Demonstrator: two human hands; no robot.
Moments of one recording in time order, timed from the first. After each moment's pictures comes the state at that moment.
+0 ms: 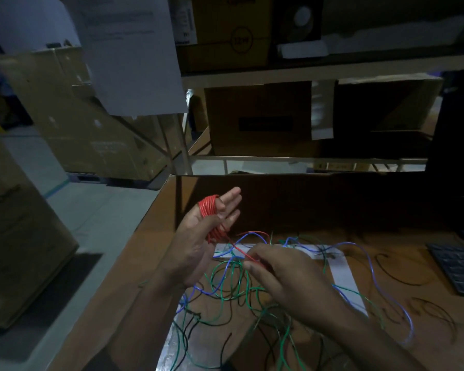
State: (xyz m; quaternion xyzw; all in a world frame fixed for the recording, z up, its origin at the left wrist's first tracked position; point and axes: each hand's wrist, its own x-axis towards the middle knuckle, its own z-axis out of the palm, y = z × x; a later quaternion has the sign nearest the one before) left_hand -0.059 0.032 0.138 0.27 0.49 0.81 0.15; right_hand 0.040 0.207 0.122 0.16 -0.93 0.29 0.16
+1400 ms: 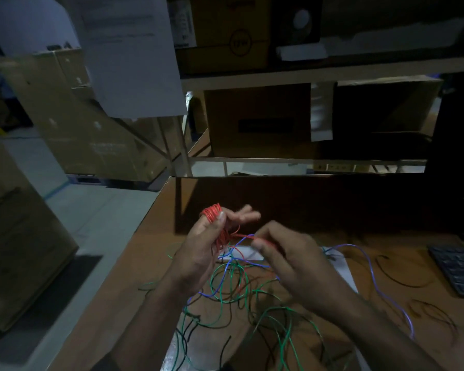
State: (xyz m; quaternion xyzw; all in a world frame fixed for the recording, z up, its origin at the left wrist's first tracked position) left_hand -0.051 0.042 0.130 0.25 0.55 0.79 0.14; right_hand 0.032 0.216 0.138 0.16 -0.88 0.39 0.22
